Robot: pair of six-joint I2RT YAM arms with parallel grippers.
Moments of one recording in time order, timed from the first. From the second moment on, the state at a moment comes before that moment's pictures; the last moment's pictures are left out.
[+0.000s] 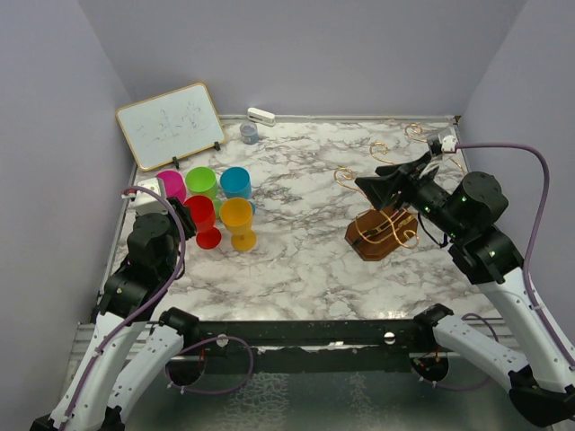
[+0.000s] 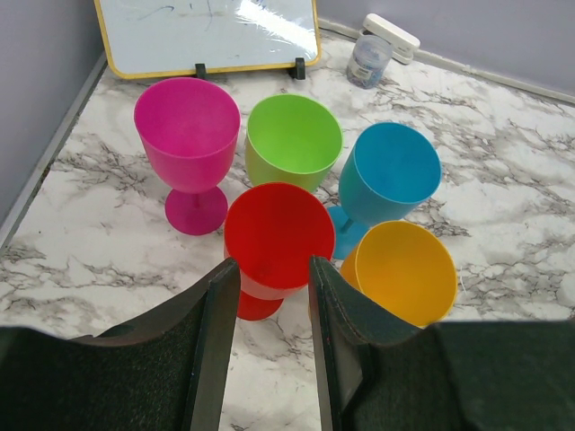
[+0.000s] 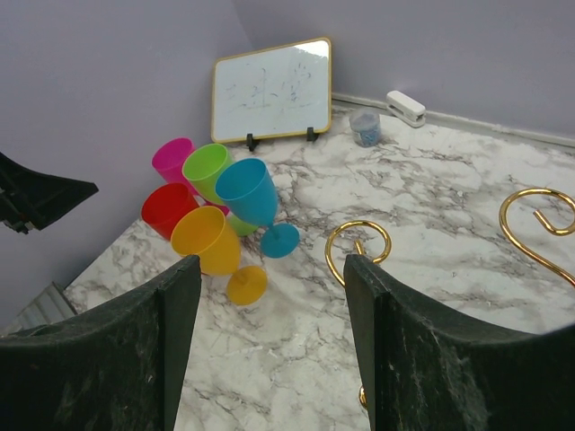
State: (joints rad) left arm -0.40 0.53 0.83 -0.59 -0.48 -0.35; right arm 0.48 0.81 1.08 -0.25 -0.22 0.30
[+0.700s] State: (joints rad) left arm -0.40 0.53 0.83 -0.59 -0.48 -0.35; right arm 0.48 0.79 1.05 -0.24 -0.22 0.33
